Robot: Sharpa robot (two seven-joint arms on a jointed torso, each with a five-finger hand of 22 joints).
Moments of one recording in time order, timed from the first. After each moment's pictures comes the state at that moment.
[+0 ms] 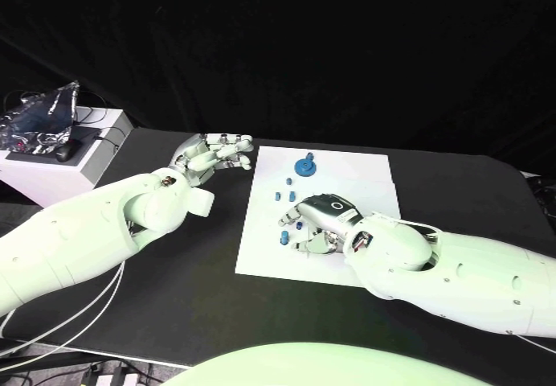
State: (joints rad) left arm 0.89 -0.87 0.32 1.43 -0.22 -0.12 0.33; left_hand 1.50 0.04 -0.09 0.04 0.33 1.07 0.15 0.07 0.06 1.19 0.11 0.07 0.06 1.16 0.04 0.42 0.40 0.12 1.12 0.06 0.14 0.97; right arm 1.10 -0.69 -0.15 1.70 -1.71 -0.41 -0.24; right_hand 1.43 -0.19 0.12 0.07 0.24 0.99 0.08 0.07 0.07 1.00 0.12 0.06 0.06 1.42 0.00 1.02 0.46 0.16 1.46 -0.01 0.39 1.25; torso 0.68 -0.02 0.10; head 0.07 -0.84
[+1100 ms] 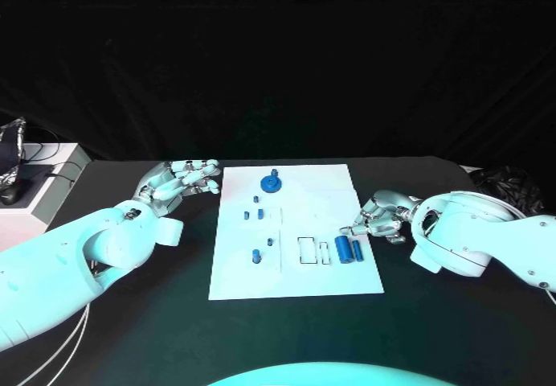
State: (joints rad) left arm 0.87 -0.87 0.32 1.43 -0.21 -0.12 0.33; left_hand 1.50 0.04 -0.09 0.04 0.33 1.07 0.15 0.07 0.06 1.18 0.10 0.07 0.06 1.16 0.04 0.42 0.40 0.12 1.12 0.06 0.13 0.98; right arm 1.23 -1.10 -0.15 1.80 -1.09 -0.21 -0.48; right_hand 1.11 -0.01 -0.22 0.24 0.38 1.09 0.05 0.19 0.58 1.34 -0.03 0.88 1.23 1.43 -0.09 1.21 0.89 0.10 1.46 -0.10 0.94 1.31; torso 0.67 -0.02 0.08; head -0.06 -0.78
